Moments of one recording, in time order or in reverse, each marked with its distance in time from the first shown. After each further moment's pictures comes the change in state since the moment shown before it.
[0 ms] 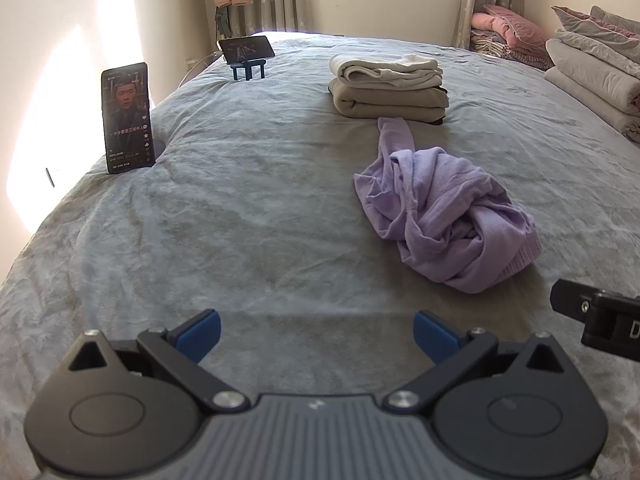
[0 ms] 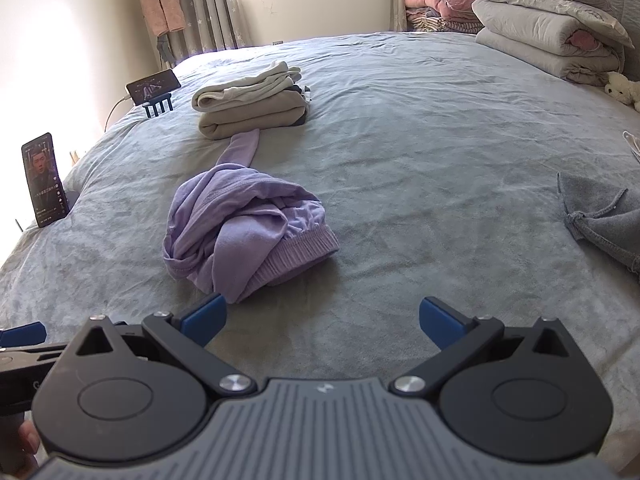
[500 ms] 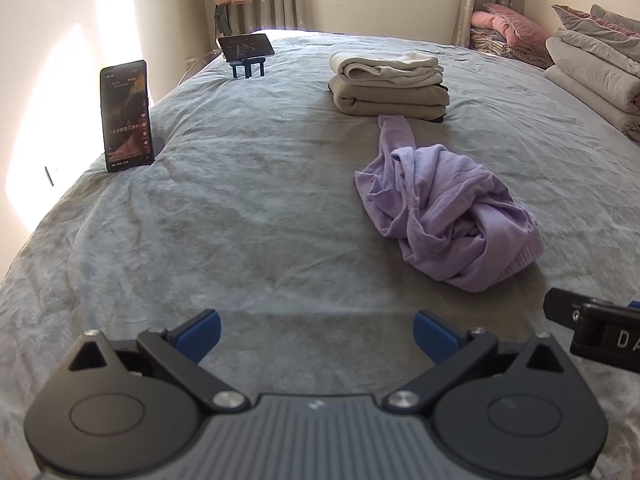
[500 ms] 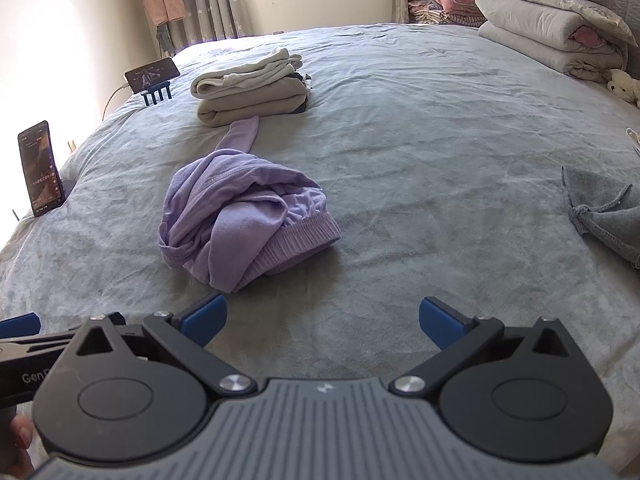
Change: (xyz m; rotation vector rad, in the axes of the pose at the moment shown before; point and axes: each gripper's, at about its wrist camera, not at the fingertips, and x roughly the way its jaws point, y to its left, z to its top) left arm 0.003 0.001 0.000 0.001 0.004 0.000; right arm 0.006 0.002 -0.003 -0.008 0.022 -0.006
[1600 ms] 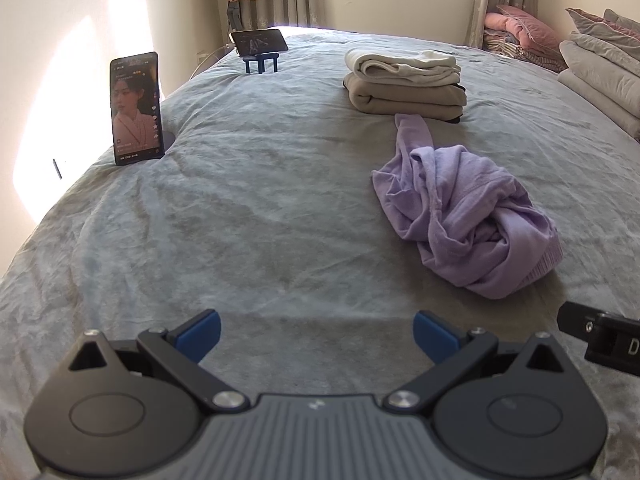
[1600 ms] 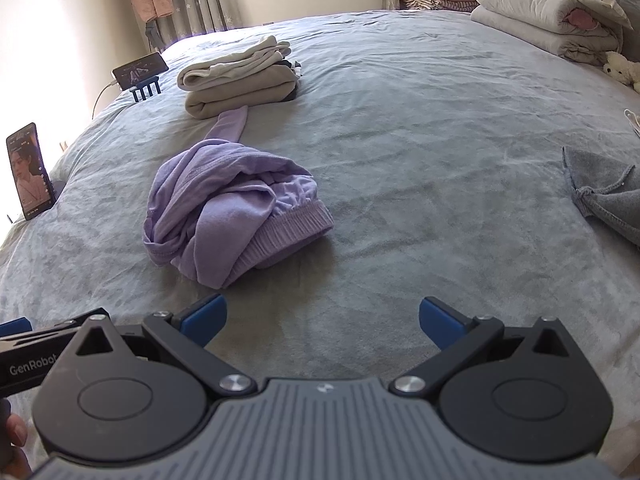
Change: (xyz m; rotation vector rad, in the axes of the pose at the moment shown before) left arm 0.010 0.007 0.001 -0.024 0.005 0.030; right arm 0.012 -0.005 -0.002 0.037 0.031 -0.007
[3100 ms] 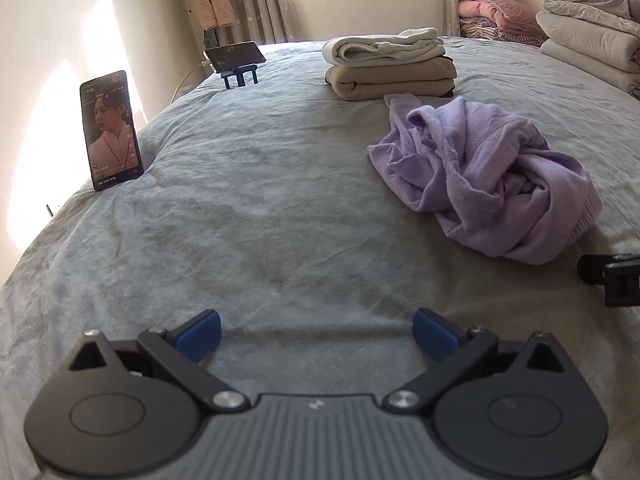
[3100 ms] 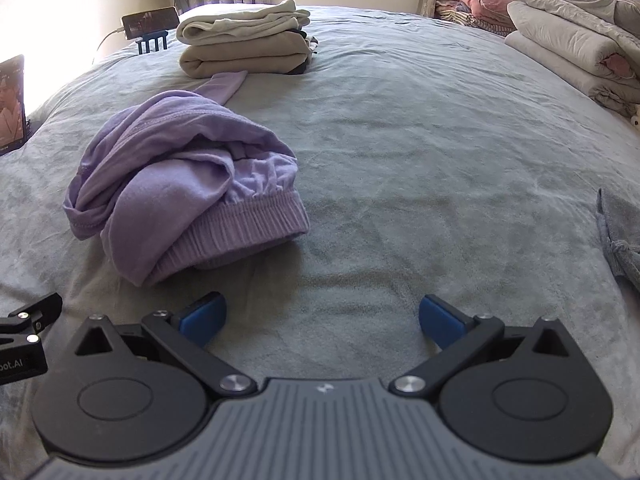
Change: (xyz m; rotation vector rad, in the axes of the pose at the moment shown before) left arm 0.046 -0.008 -0.024 0.140 -0.080 0.033; right arm 0.060 -0.012 -0.003 -0.204 -0.016 -0.036
